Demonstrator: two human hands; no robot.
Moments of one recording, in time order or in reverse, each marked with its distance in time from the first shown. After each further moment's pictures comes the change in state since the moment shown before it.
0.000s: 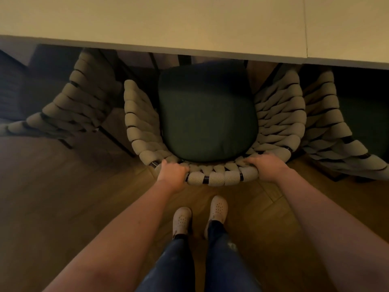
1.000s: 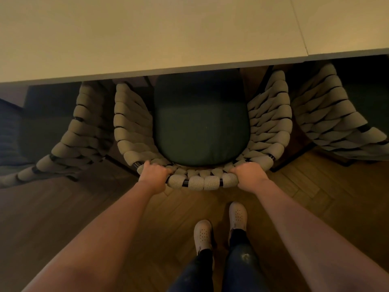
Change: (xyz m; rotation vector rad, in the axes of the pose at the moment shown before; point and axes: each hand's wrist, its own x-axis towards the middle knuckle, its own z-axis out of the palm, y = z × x) left_hand 0.031 -0.140 -0.010 0.200 -0.019 0.075; right_hand 0.040 -0.111 -0.022 0.168 0.117 0.069
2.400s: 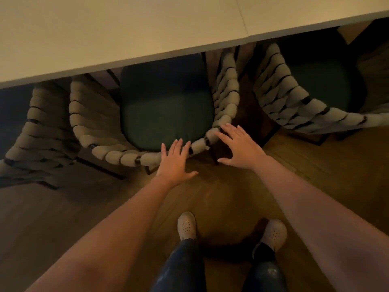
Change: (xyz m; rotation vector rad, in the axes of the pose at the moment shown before) left_hand 0.010 0.185 -0.050 -0.227 0.275 0.054; right_hand -0.060 0.115 0.020 0.109 0.330 -0.051
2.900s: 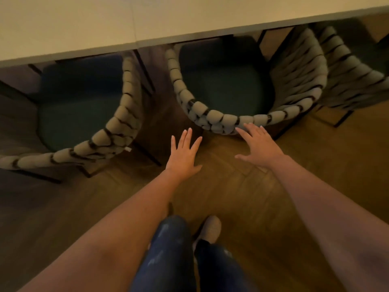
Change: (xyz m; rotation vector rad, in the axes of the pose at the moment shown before) left_hand 0.082 0.363 -0.013 0.004 -0.007 0.129; right_hand -0.216 0.321 -0.051 -0.017 -0.055 0.319
